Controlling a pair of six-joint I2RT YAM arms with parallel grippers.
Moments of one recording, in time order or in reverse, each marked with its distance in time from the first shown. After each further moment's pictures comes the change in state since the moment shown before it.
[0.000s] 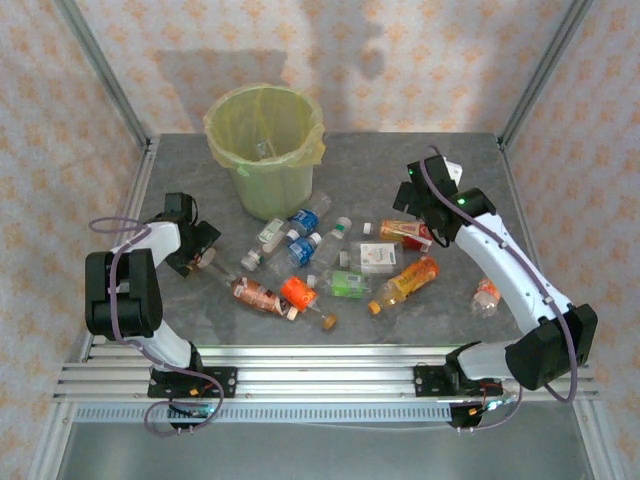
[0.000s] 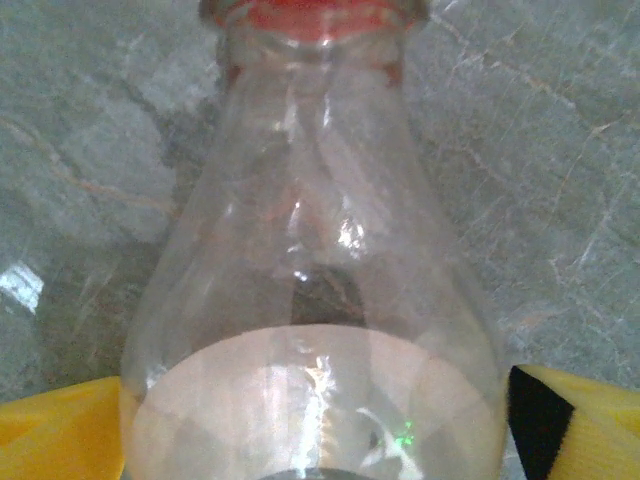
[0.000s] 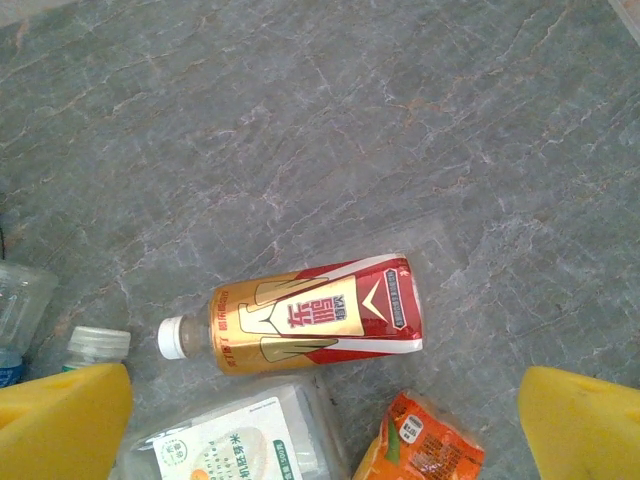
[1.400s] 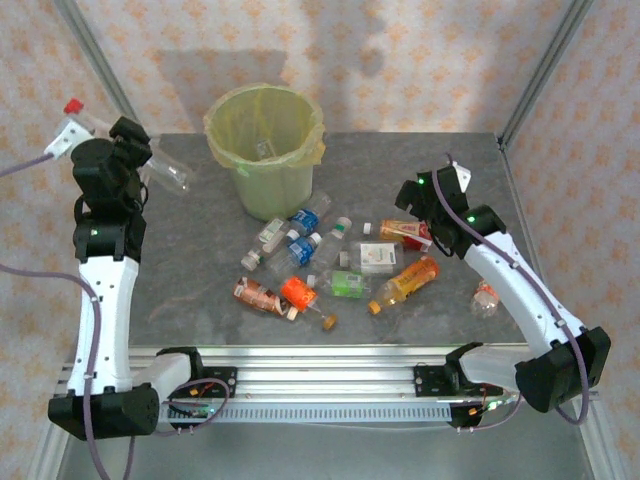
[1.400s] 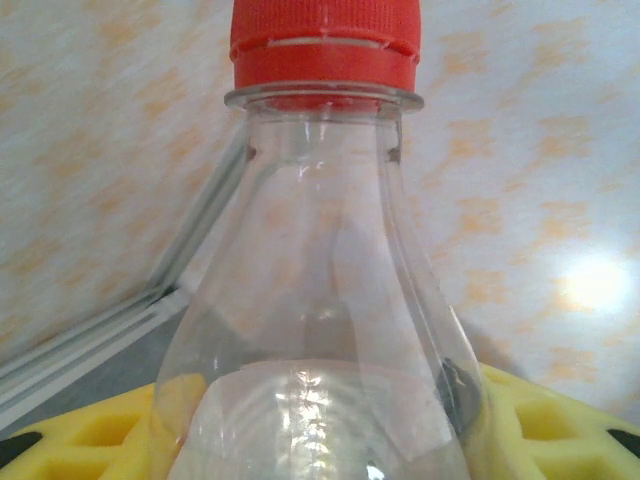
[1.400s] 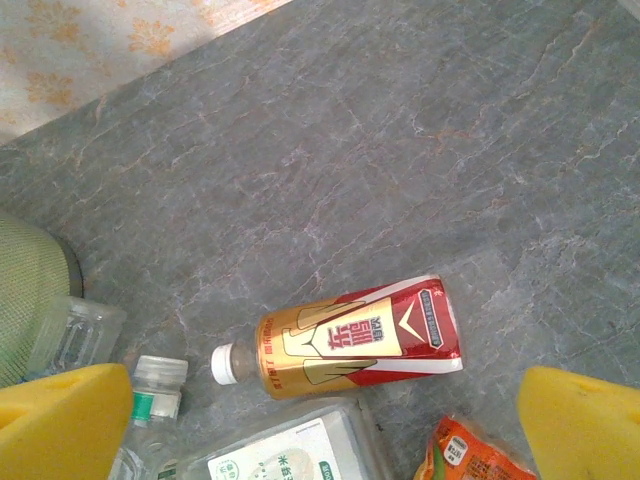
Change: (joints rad) left arm -0.027 -0.531 0.440 0.200 -0.280 0.209; right arm -0.001 -0.119 -0.115 0.147 -0.019 0.046
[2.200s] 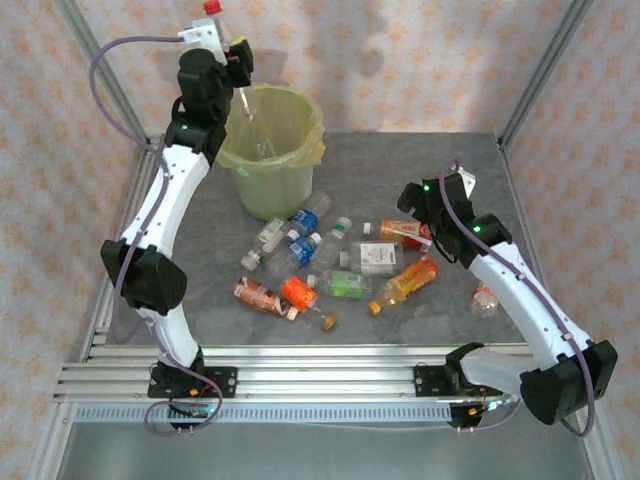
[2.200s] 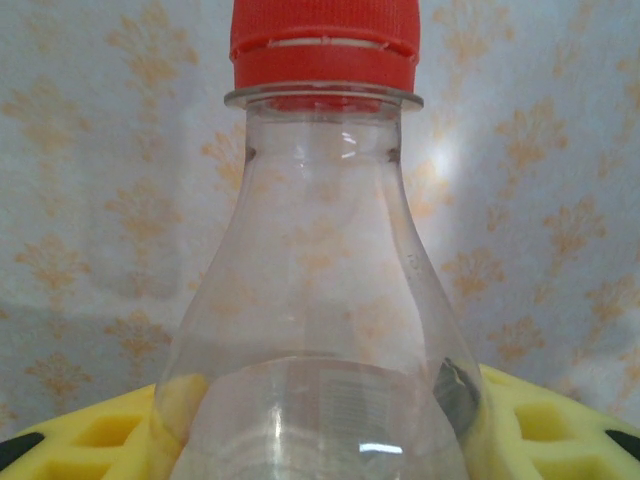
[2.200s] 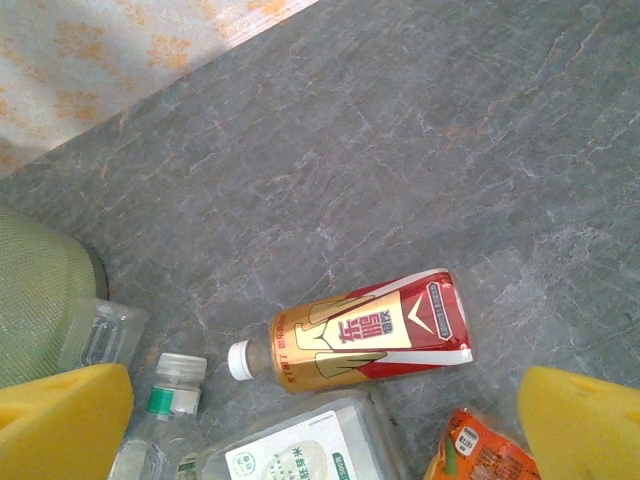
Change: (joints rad) left arm -0.315 0.753 0.650 0.220 0.069 0.438; right arm 0.000 -0.068 -0.050 0.026 -0.014 0.030
